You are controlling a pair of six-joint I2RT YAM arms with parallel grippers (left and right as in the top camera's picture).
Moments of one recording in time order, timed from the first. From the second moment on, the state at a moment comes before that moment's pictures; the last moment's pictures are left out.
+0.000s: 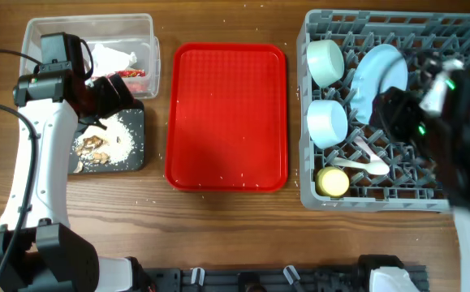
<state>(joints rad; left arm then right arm) 0.13 1.59 1.41 -1.04 0.02 -0.41 -0.03 1.06 1.41 -1.12 -0.05 0.36</state>
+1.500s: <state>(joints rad) 0.13 1.59 1.41 -1.04 0.02 -0.41 0.02 0.41 0.37 0.17 -0.13 0.10</state>
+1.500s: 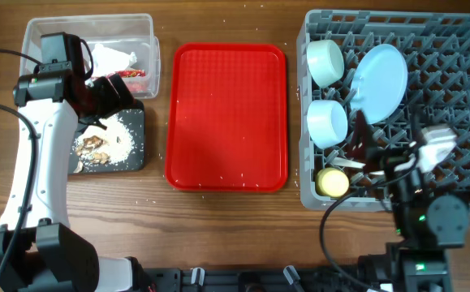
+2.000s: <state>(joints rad) 0.13 1.59 1.41 -1.04 0.02 -0.41 0.07 0.03 0.01 0.16 -0.14 -0.01</state>
